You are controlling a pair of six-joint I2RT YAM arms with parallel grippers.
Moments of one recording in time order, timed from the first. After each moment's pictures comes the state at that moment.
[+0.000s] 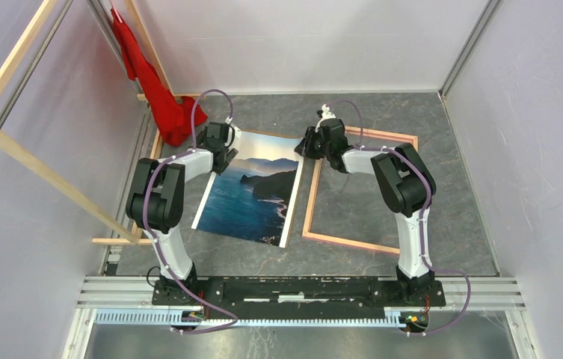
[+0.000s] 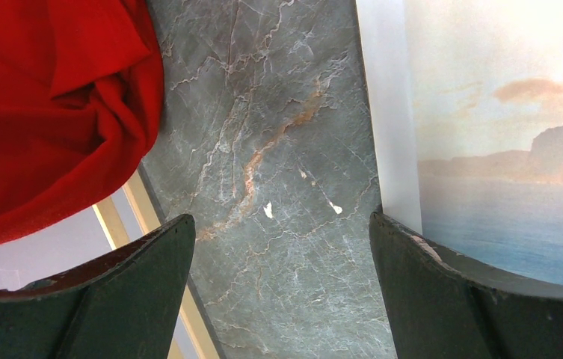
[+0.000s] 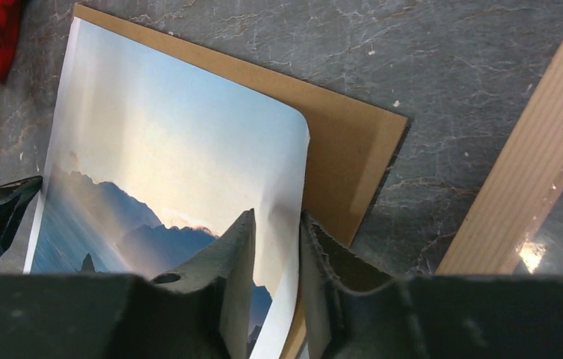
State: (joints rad) left arm -0.22 1.88 1.10 -0.12 -0.44 0.54; right arm 0.45 2.13 1.27 0.33 -0.17 0.56
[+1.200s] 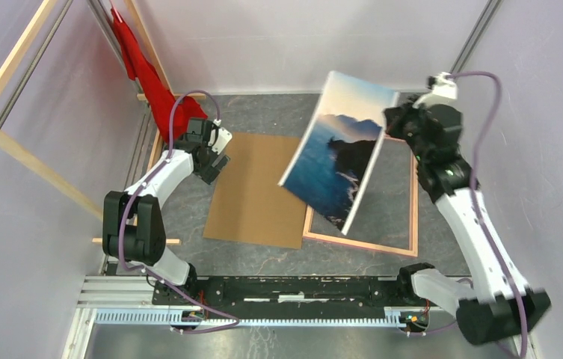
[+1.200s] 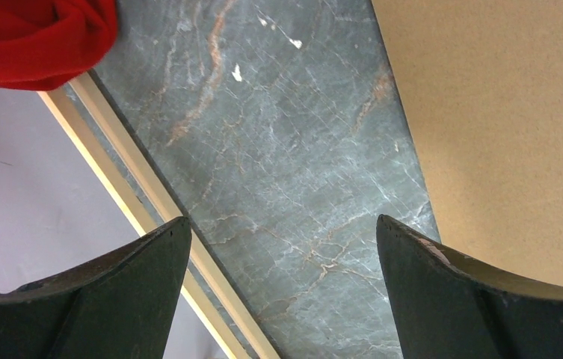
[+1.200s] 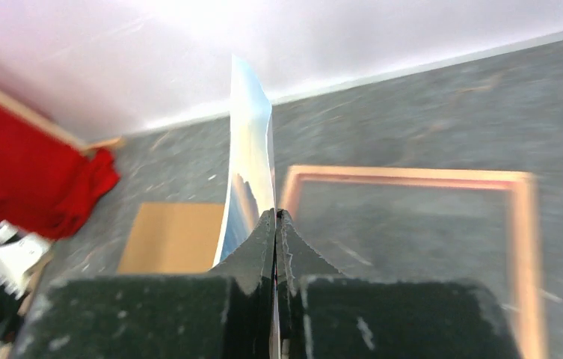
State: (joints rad) left arm -0.16 1.57 1.11 -0.58 -0.26 0.53; right arm 0.23 1.14 1.14 -0.16 0.00 0.42
